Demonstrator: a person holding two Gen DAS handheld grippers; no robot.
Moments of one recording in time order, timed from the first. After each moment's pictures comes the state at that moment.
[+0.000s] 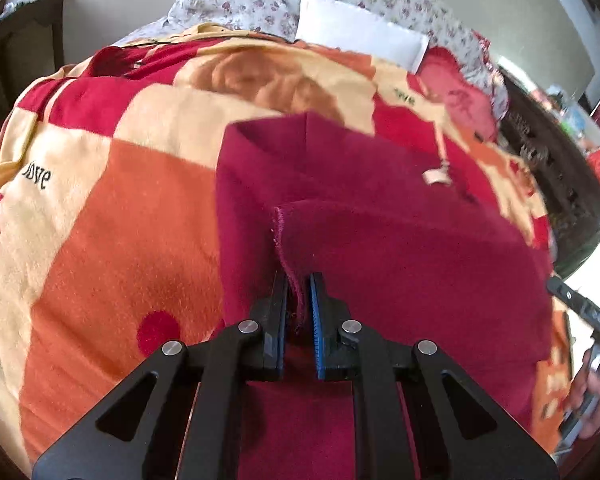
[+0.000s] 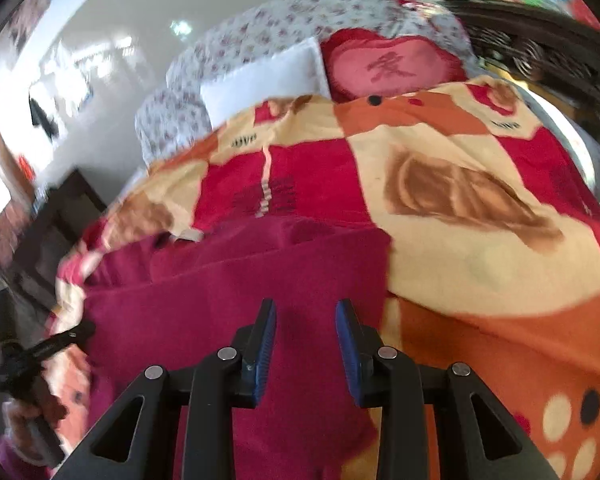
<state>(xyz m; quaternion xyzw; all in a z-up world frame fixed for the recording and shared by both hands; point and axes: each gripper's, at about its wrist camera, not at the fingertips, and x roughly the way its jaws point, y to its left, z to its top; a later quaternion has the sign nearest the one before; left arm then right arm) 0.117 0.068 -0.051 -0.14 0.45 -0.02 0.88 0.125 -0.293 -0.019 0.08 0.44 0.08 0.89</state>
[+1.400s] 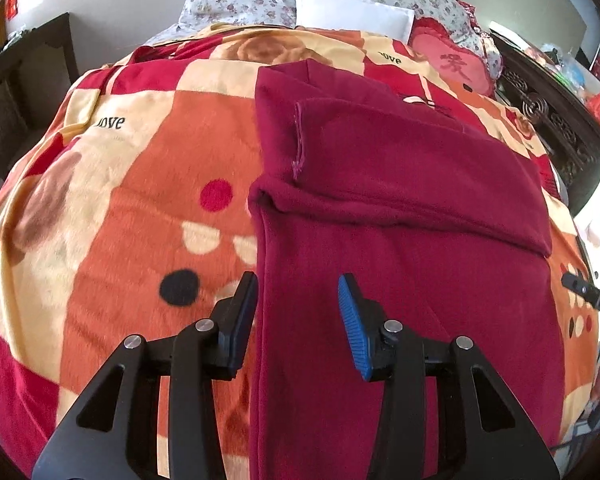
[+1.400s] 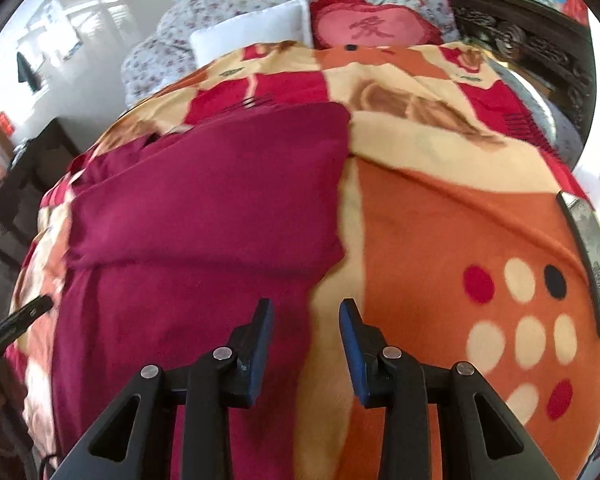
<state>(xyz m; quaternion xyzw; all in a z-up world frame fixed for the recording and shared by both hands) -0.006 0.055 -0.042 -0.08 0.46 0.00 0.88 -0.006 -0.298 -0.029 0.08 0.49 0.08 0.86</state>
